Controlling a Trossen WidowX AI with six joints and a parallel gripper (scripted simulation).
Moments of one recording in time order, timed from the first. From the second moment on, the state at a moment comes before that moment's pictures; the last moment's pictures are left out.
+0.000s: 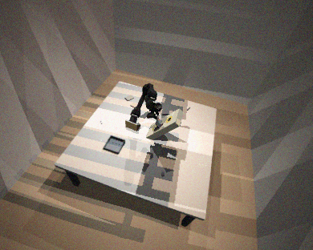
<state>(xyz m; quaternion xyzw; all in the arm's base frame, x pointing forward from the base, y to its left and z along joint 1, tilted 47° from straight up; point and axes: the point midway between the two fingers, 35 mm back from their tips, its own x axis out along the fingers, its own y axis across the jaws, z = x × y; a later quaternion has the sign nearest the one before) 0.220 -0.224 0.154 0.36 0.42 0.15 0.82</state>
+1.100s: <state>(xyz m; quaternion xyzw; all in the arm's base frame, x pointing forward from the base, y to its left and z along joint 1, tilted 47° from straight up) 0.128 -0.320 0.017 0.52 0.54 -0.16 0.64</state>
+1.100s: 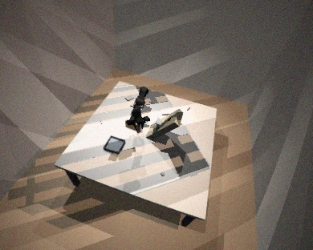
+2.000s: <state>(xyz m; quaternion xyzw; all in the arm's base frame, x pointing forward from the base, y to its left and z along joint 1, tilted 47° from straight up) 0.016 -0.311 -0.077 0.58 0.54 -0.37 0.48</state>
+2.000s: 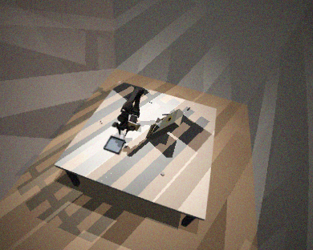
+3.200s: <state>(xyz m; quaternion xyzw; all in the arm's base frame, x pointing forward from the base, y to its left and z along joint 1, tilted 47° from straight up) -0.053 -0.192 -0.181 0.60 0.53 -0.48 0.35</state>
